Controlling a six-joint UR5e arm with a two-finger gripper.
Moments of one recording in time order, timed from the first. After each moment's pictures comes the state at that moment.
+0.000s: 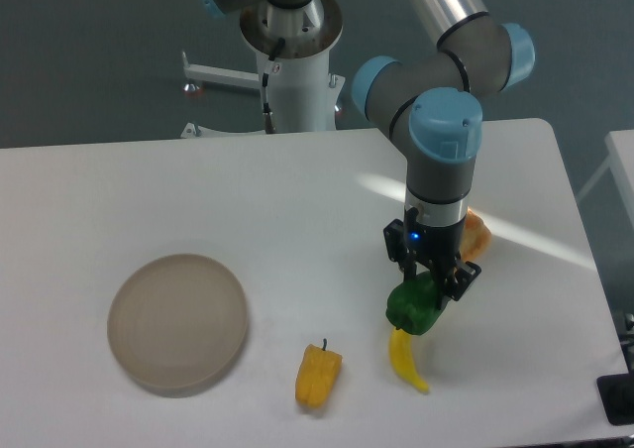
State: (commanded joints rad) arm 2.31 -2.08 -1.31 -1.03 1.49 1.22
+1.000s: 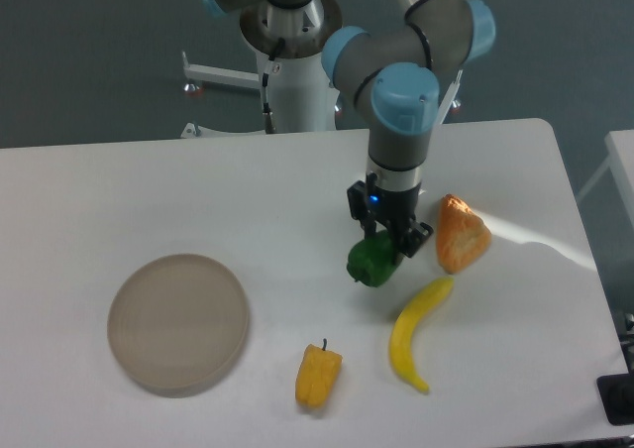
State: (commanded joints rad) arm 2.28 -1.85 -1.73 -1.01 1.49 1.20
